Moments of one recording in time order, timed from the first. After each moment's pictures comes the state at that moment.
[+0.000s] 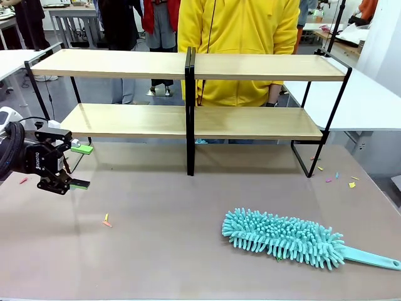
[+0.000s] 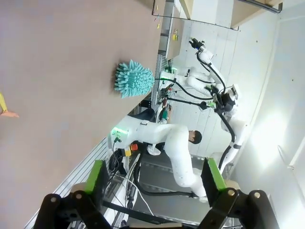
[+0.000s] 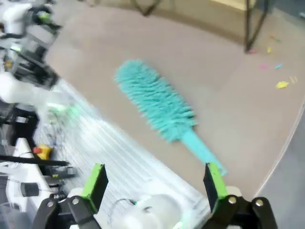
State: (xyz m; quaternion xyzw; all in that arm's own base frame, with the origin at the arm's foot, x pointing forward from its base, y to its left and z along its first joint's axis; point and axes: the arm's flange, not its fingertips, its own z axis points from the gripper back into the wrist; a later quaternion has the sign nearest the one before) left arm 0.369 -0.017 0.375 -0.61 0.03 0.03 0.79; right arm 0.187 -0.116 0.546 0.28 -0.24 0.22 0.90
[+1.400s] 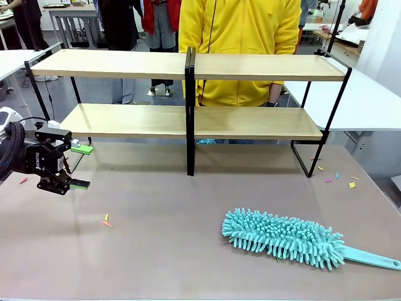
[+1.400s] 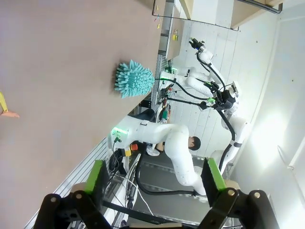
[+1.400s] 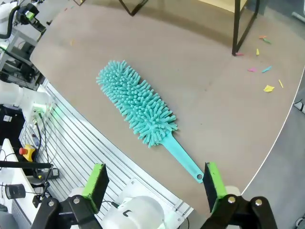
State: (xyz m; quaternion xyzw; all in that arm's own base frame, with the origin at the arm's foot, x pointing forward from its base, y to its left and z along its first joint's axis) left arm 0.369 -0.017 0.375 -0.61 0.03 0.03 0.79; right arm 0.219 -0.113 0.541 0.23 -0.25 0.23 0.91
